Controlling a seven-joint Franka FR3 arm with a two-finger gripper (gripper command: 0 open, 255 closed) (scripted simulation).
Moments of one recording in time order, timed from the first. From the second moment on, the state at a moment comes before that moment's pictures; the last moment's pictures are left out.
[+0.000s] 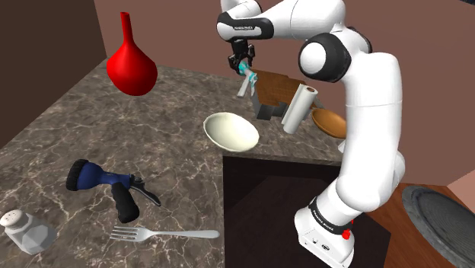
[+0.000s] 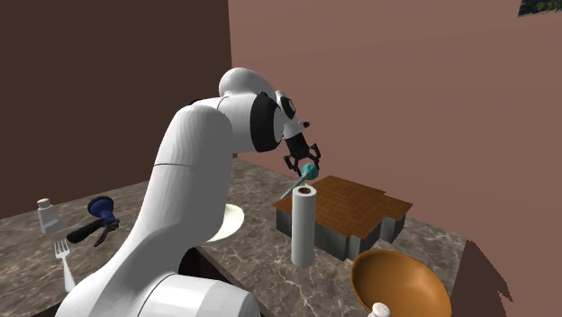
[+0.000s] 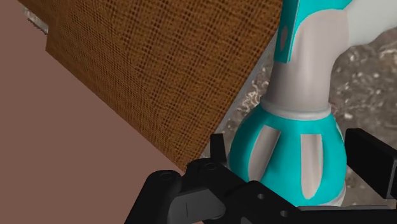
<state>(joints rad) -0.12 0.62 -0.09 -1.20 -0.41 1.74 0.05</state>
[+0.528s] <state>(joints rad) -0.12 0.59 -0.09 -1.15 -0.41 1.67 0.02</state>
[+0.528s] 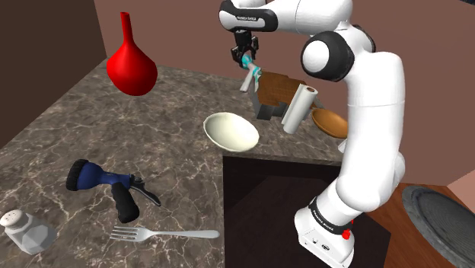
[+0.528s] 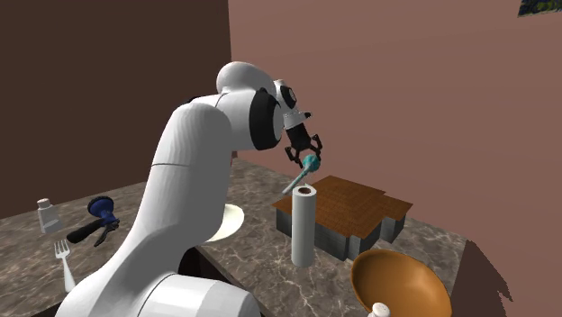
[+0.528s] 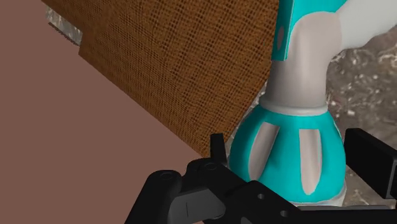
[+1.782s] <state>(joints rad) -0.27 -0.02 -0.19 -2.01 -0.50 2.11 -0.08</state>
